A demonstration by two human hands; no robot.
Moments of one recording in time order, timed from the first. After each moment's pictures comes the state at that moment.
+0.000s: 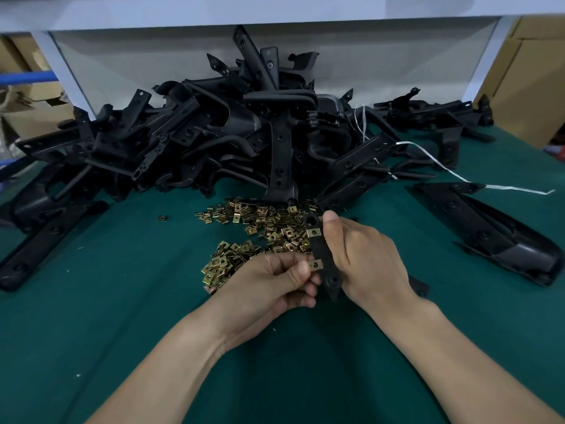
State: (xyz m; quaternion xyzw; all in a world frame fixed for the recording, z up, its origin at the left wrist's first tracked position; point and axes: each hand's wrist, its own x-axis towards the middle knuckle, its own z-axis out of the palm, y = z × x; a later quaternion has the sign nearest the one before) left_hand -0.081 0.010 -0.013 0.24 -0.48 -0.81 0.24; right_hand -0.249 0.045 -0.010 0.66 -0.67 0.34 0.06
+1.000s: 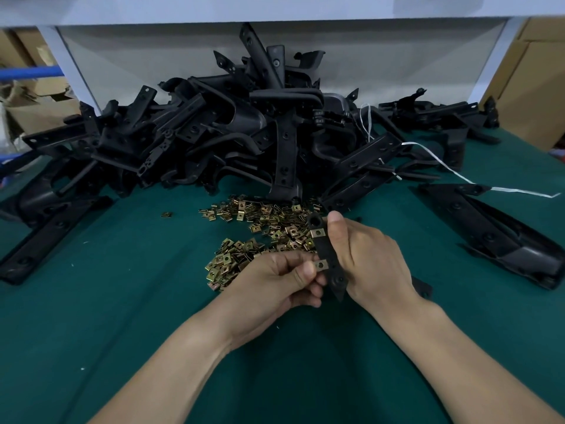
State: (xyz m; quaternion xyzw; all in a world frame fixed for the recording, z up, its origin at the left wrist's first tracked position) left_hand -0.082 0.012 -0.015 0.24 -0.52 -0.78 0.26; right_hand -0.250 0.047 -0.011 0.66 -0.67 0.33 0.03
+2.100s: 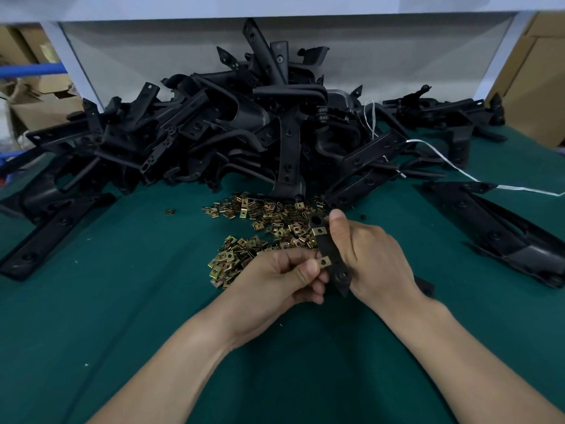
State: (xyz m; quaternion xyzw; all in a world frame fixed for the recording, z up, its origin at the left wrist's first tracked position) left_hand -0.080 0.014 -0.014 0.23 -0.53 -0.77 0.26; right_hand -0.251 0.044 -0.014 0.65 -0.69 0.33 -0.01
